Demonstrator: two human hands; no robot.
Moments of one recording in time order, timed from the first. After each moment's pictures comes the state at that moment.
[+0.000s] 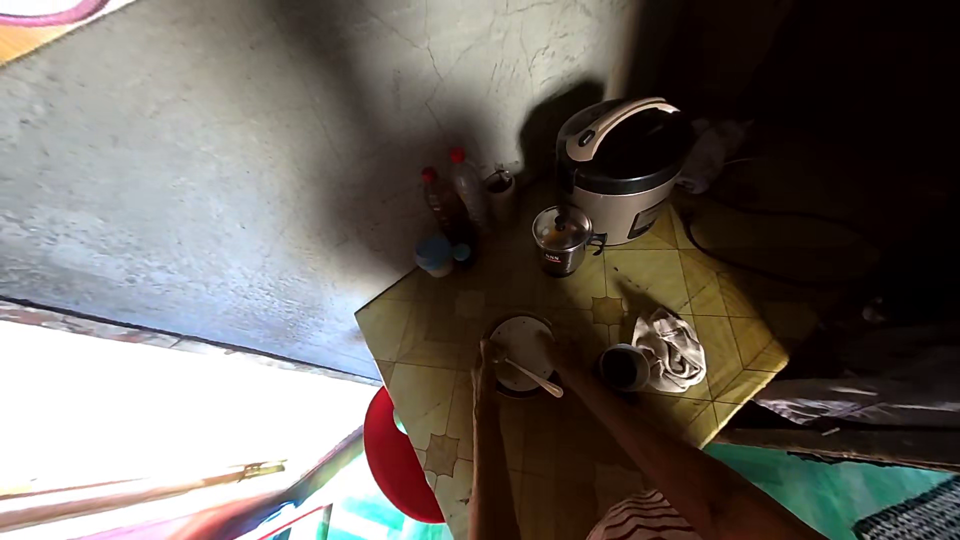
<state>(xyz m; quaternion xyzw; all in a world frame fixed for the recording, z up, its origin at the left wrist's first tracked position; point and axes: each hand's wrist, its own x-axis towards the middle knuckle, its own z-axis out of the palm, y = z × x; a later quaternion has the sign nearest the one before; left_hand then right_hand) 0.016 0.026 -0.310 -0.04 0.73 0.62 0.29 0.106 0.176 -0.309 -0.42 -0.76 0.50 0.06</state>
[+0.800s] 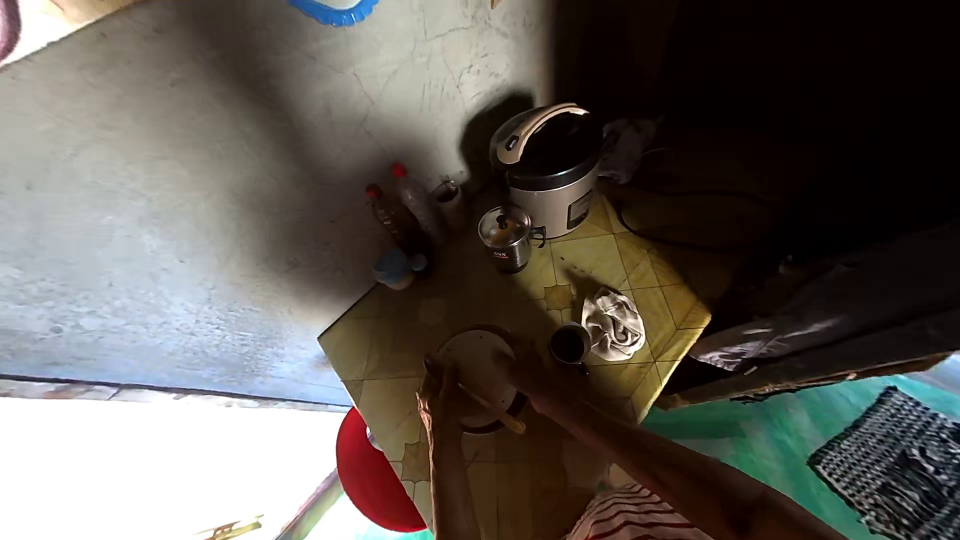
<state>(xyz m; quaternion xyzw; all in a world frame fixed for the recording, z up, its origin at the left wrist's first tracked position) 0.075 -0.009 -0.214 0.03 0.84 0.51 0.16 0.172 0.124 -0.212 -0.41 -0.66 0.63 0.05</state>
